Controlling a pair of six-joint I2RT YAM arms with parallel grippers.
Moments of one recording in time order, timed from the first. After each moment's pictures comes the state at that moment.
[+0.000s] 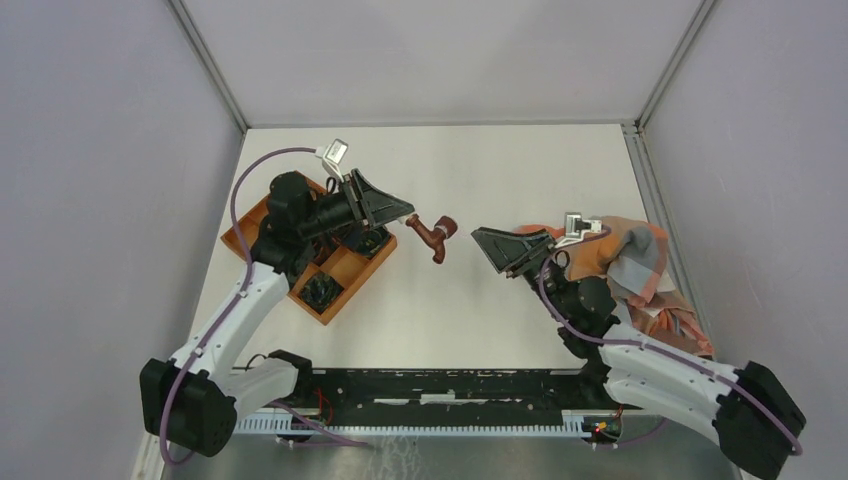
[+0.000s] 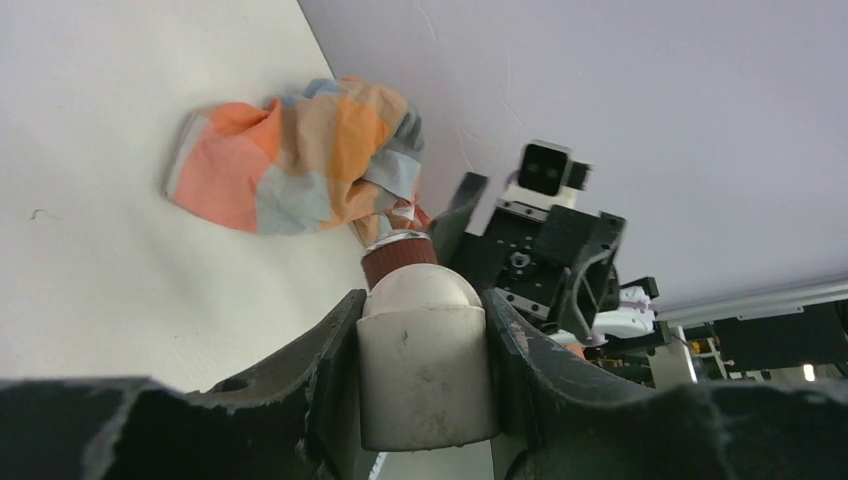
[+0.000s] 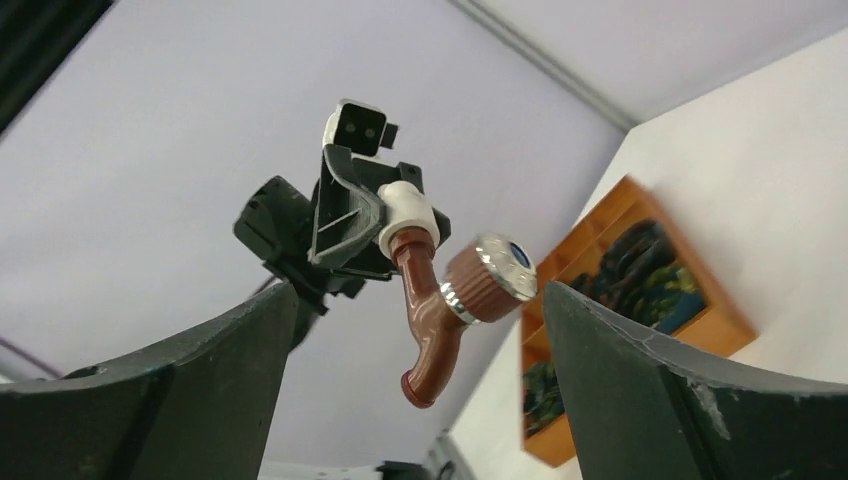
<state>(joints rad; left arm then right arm) -0.32 1.06 0.84 0.17 0.80 -0.98 0.81 0.93 0.25 1.08 0.10 1.12</state>
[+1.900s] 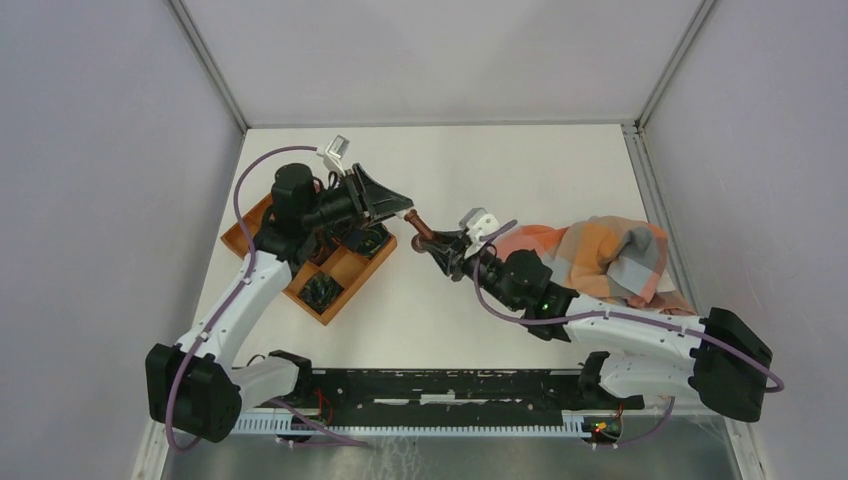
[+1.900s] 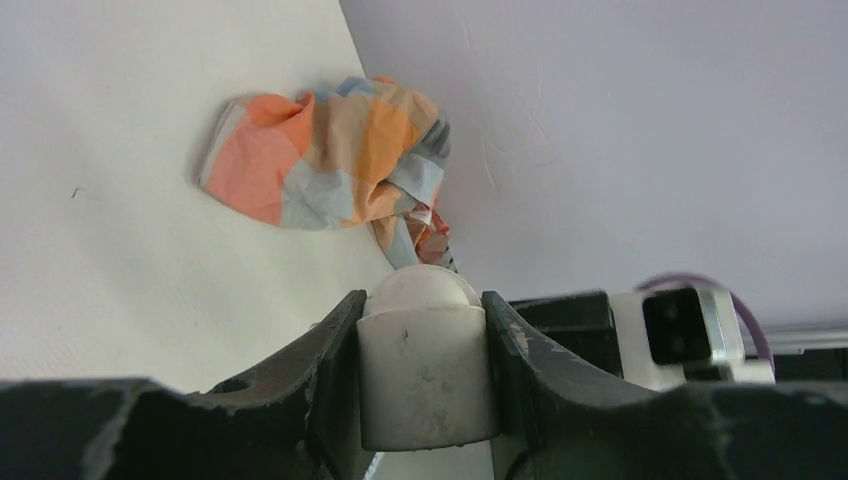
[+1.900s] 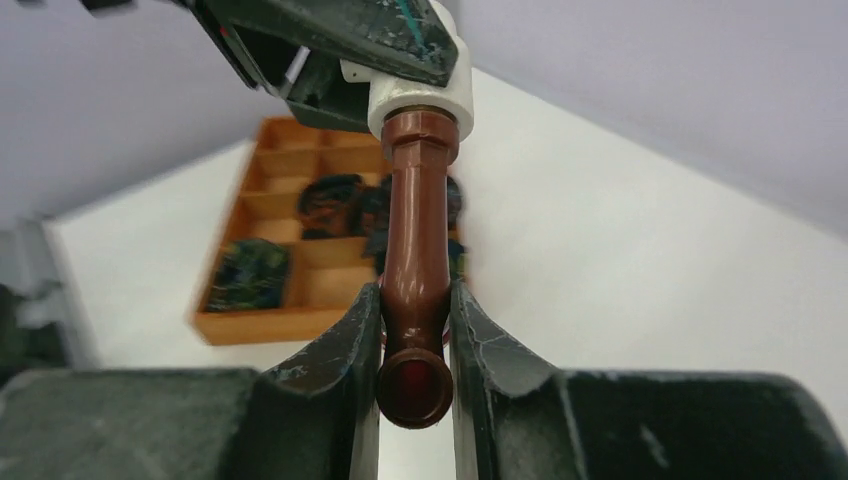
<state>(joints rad) -0.30 1.15 0.91 0.03 0.76 -0.97 1.07 1.17 0.62 0.63 0.25 -0.09</state>
